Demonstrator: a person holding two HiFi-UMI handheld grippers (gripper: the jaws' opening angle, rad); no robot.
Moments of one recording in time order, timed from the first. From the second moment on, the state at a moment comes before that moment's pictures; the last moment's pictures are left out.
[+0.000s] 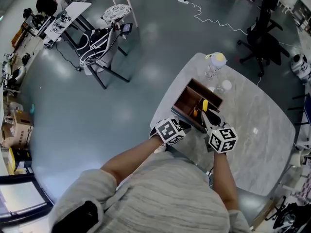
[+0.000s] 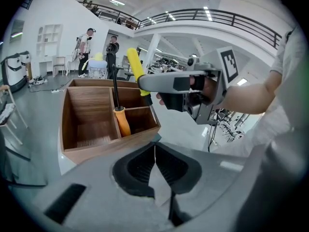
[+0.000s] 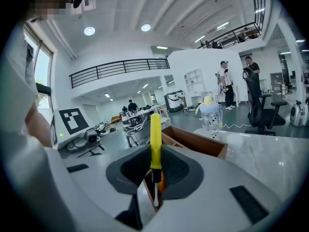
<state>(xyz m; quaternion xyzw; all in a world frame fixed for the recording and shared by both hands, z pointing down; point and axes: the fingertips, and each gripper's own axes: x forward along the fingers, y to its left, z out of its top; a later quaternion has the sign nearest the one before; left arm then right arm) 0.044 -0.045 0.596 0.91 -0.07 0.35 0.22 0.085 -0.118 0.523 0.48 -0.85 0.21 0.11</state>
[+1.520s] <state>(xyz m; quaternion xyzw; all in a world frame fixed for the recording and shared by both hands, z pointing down) 0.048 -0.047 0.585 0.91 -0.07 0.33 0.24 0.094 -0.109 0.565 0.51 -0.82 0.21 0.12</state>
